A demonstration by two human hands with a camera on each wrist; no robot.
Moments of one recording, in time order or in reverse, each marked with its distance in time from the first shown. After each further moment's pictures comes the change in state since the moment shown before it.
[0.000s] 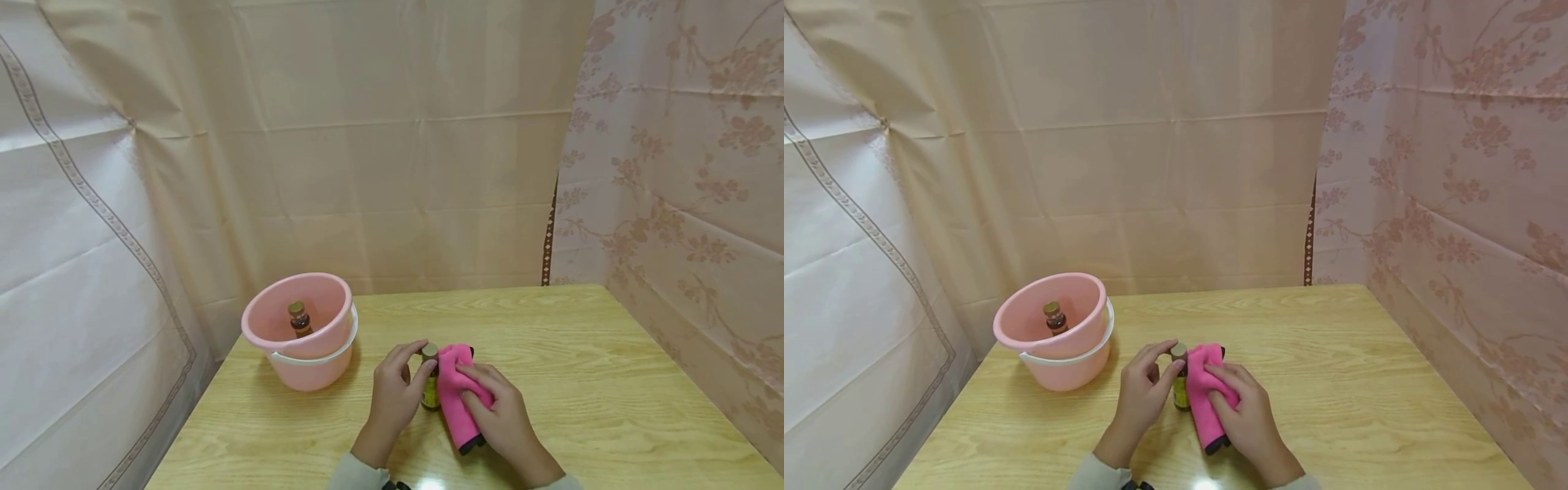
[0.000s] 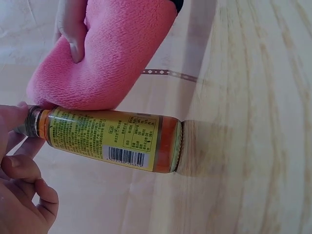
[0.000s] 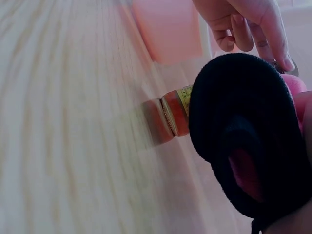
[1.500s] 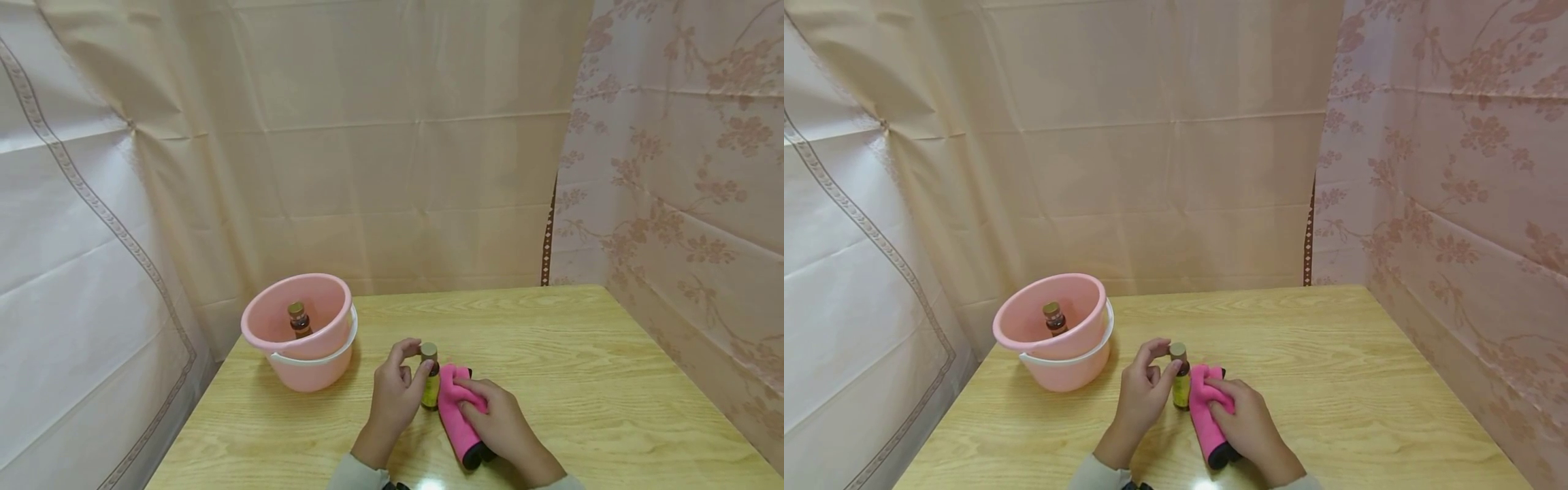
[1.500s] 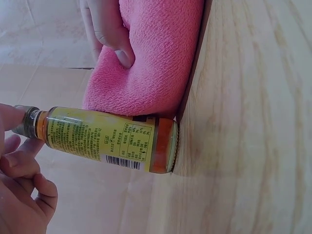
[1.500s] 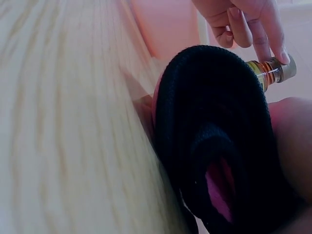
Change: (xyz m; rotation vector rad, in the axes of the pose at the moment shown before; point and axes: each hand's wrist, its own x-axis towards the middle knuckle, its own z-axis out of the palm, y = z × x) left_hand -0.003 0.003 -0.001 -0.129 -0.030 -0.129; right_hand 0.002 0.004 -0.001 -0.167 -0.182 0.323
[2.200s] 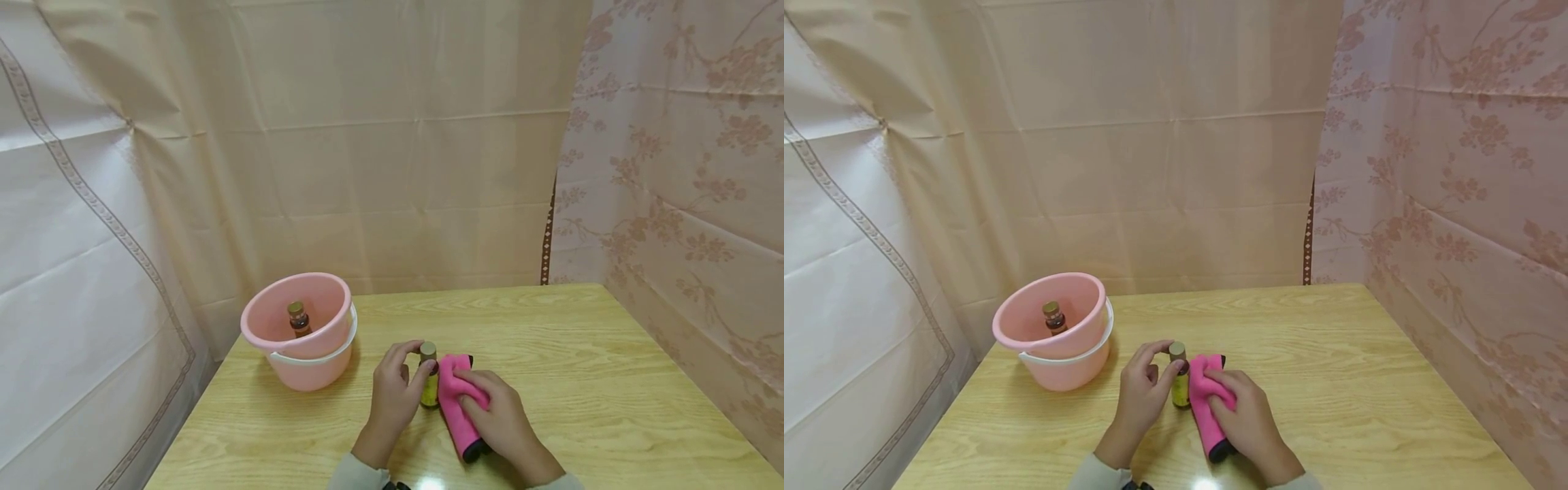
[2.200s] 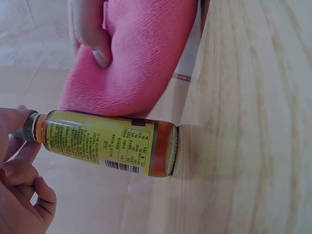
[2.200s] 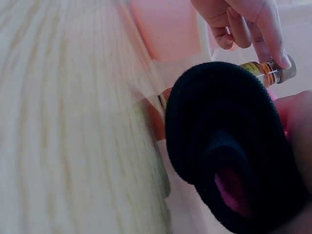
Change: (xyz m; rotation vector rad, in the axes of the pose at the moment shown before) left_hand 0.001 -0.003 0.002 0.109 0.044 0.079; right_hand -0.001 -0.001 0.001 -0.035 0.130 -0.137
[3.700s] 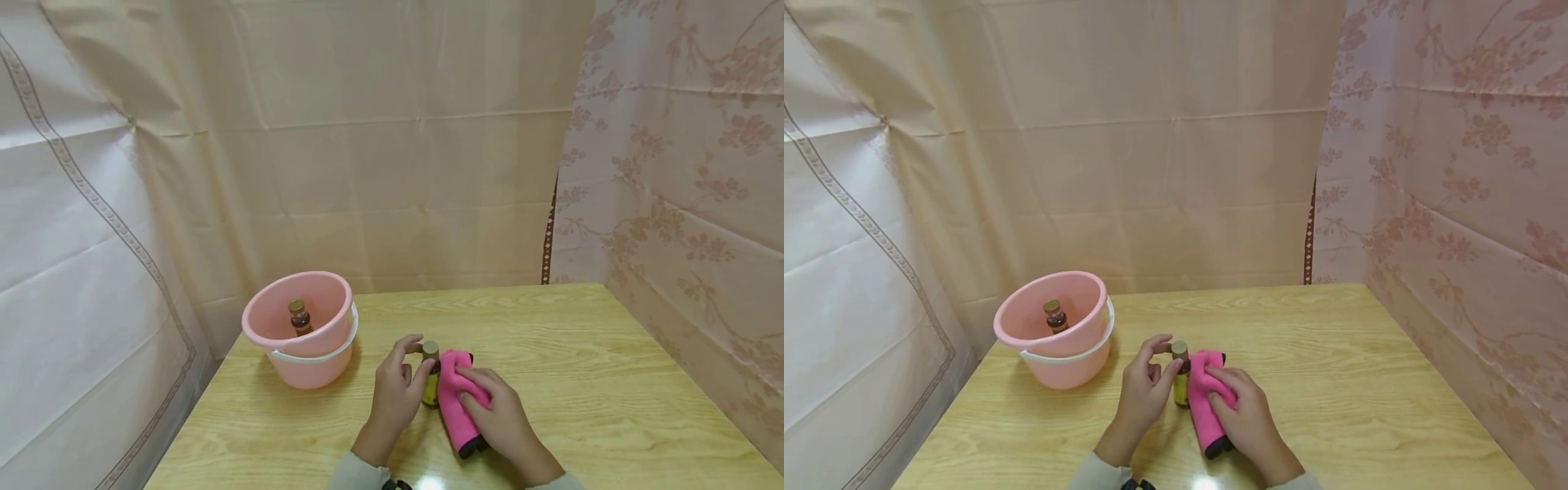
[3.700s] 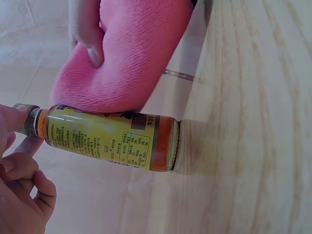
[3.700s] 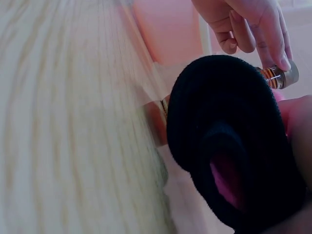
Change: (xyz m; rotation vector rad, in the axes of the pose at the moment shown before) left_hand -0.001 0.000 -0.002 -0.046 -0.054 -0.005; right_hand -0.001 -0.001 0.000 0.095 -0.014 0.030
